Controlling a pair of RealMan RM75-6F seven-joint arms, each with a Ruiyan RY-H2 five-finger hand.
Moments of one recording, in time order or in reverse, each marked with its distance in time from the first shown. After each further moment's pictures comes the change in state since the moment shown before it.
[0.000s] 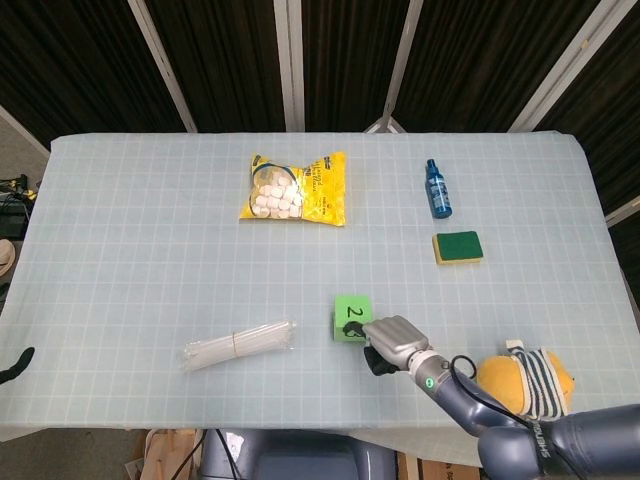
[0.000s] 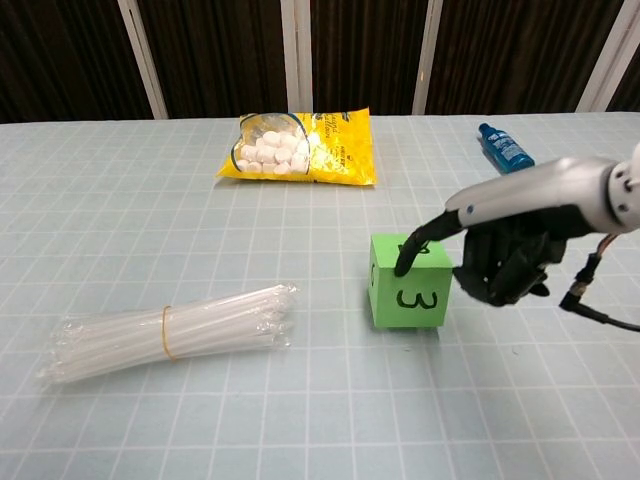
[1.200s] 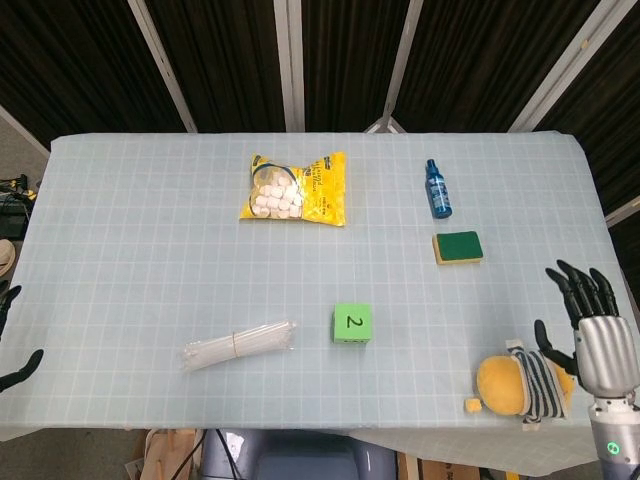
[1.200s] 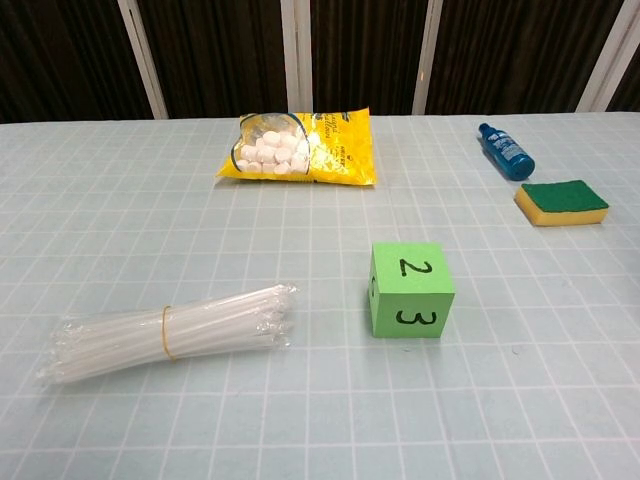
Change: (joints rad) left arm 0.000 -0.034 0.009 -0.005 0.023 0.014 0.080; right arm -1.000 -0.067 0.088 0.520 -1.040 0.870 0.316
